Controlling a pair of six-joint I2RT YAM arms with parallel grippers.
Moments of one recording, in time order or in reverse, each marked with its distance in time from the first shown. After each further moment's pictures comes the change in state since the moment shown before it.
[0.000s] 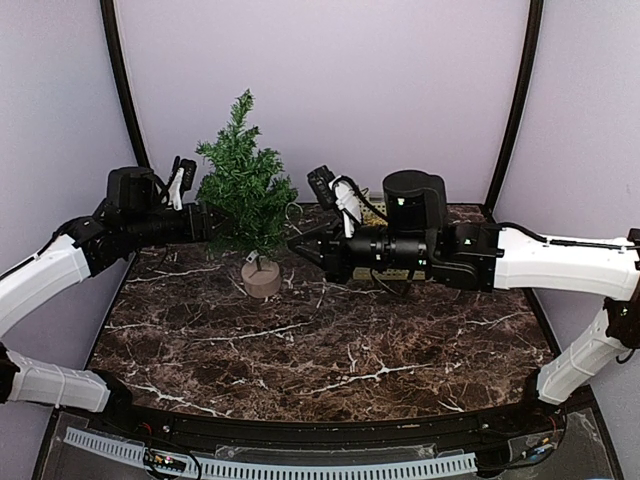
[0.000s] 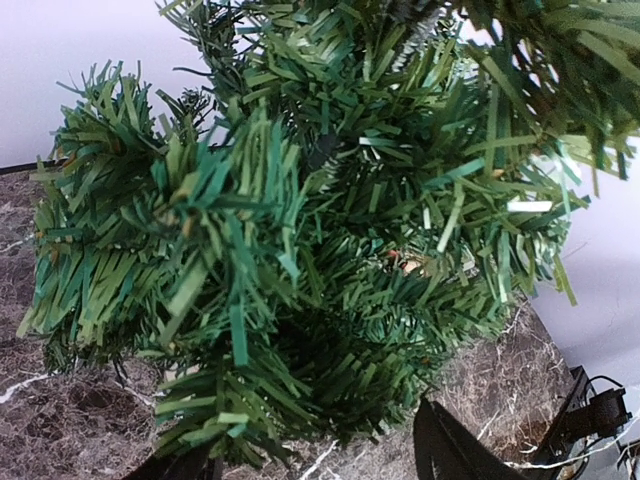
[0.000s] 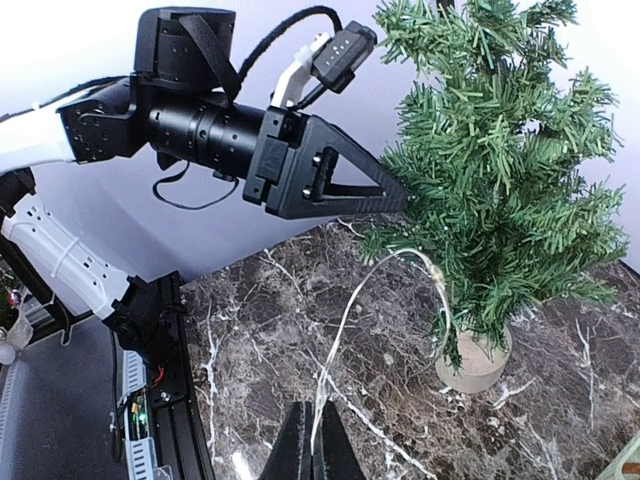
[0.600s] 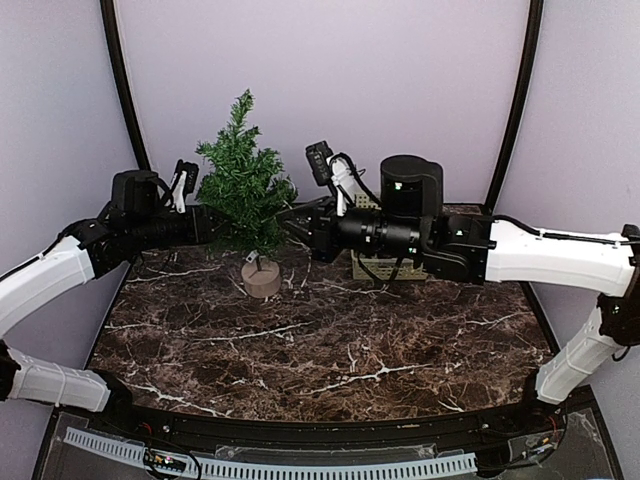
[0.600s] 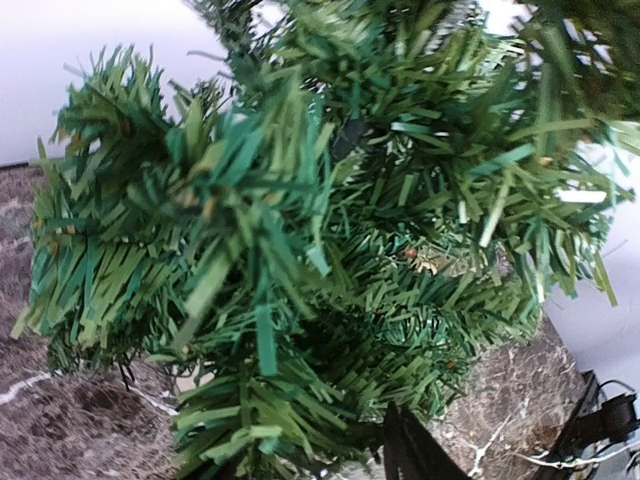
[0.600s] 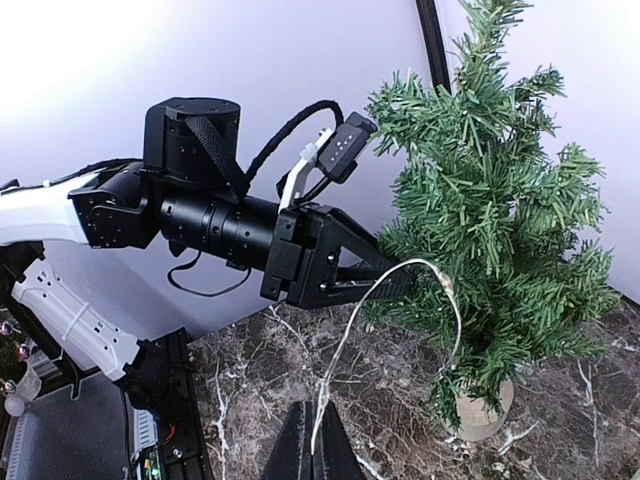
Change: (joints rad) left arm -0.006 0.018 -0.023 0.037 -0.052 -0.010; right arm 0.002 0.047 0.078 0.089 0.029 0.054
